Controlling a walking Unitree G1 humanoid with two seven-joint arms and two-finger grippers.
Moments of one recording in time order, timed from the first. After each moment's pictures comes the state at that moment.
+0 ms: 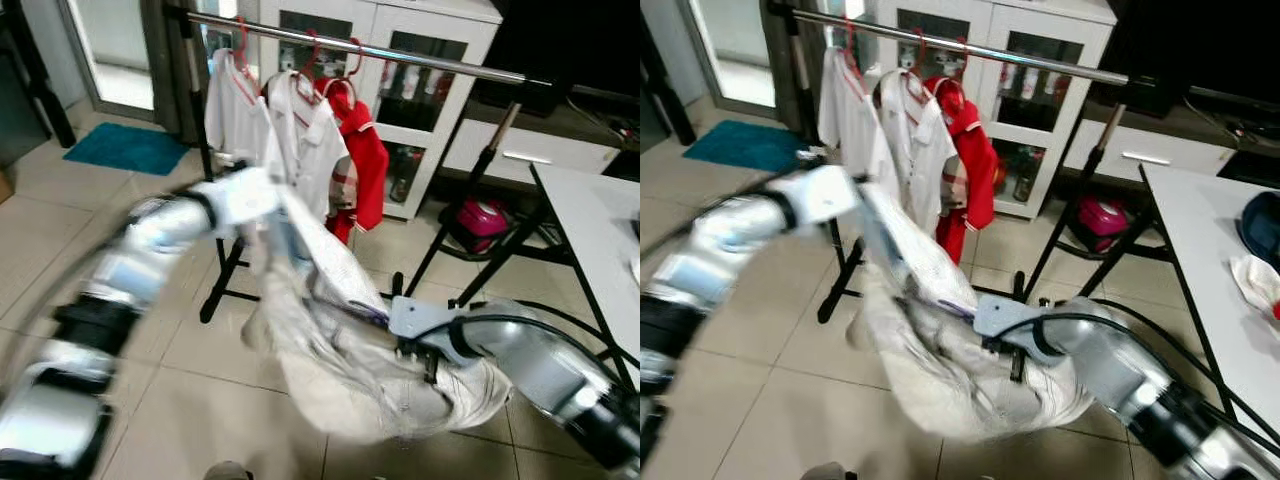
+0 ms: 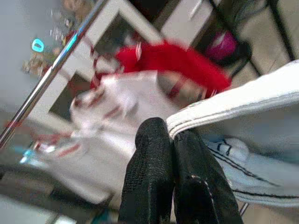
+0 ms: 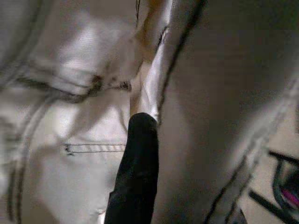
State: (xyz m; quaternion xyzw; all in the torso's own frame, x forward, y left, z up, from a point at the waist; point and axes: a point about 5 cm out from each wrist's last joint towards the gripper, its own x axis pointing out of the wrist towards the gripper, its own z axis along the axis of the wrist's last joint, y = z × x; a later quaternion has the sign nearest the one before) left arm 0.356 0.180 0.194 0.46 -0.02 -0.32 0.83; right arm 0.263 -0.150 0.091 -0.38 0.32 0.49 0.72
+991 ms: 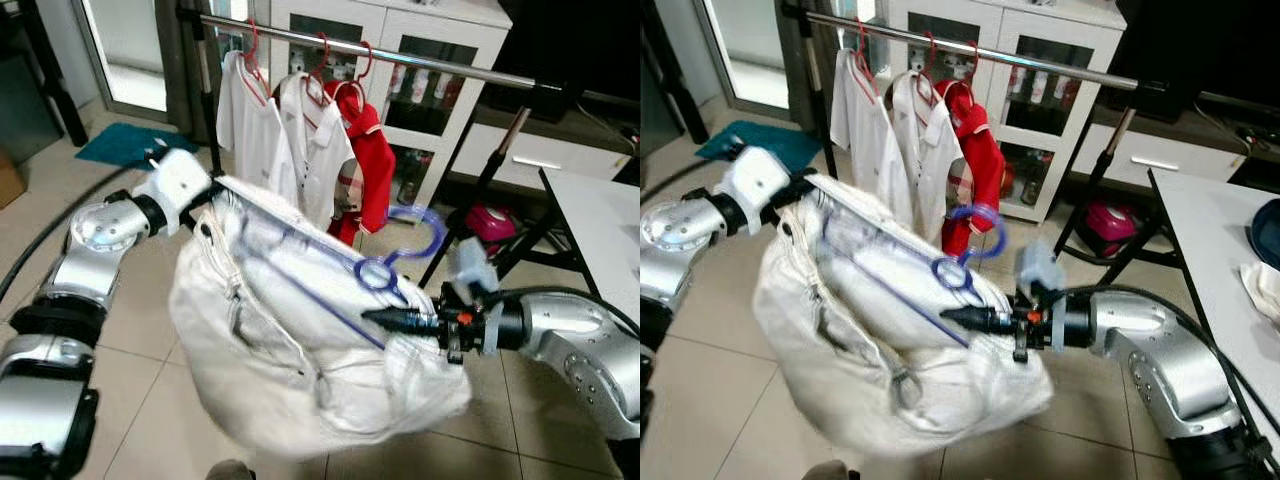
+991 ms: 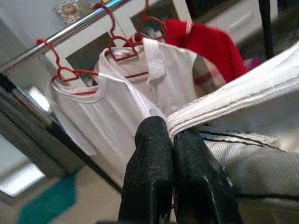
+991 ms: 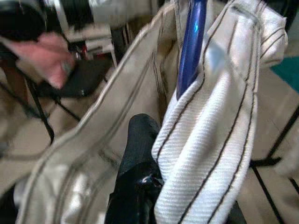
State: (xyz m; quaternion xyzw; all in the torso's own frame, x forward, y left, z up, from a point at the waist) left arm 0.361 0.232 0.181 0.27 0.00 -0.27 0.92; right arm 0.240 -0.151 0.162 0.01 0.10 0.61 0.79
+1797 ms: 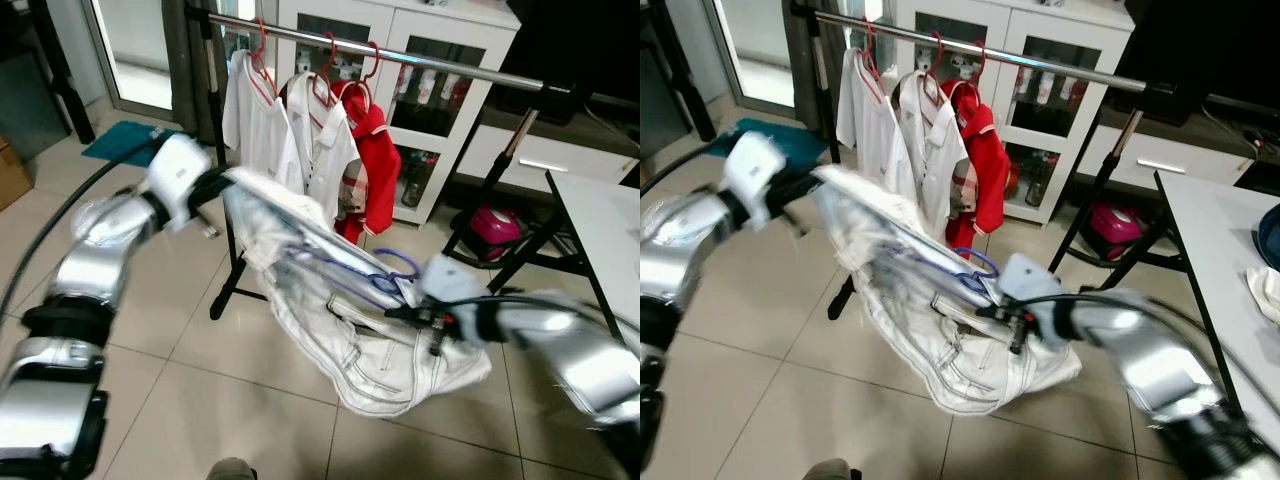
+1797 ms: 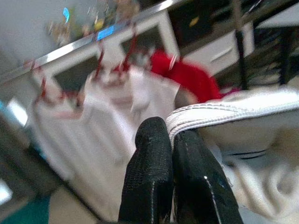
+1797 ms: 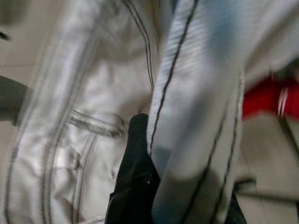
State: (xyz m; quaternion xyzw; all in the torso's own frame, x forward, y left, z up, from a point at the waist) left arm 0.361 0.198 0.206 0.24 -0.04 -0.32 0.91; right arm 0.269 -0.156 0.112 -0.24 0.25 0.44 0.83
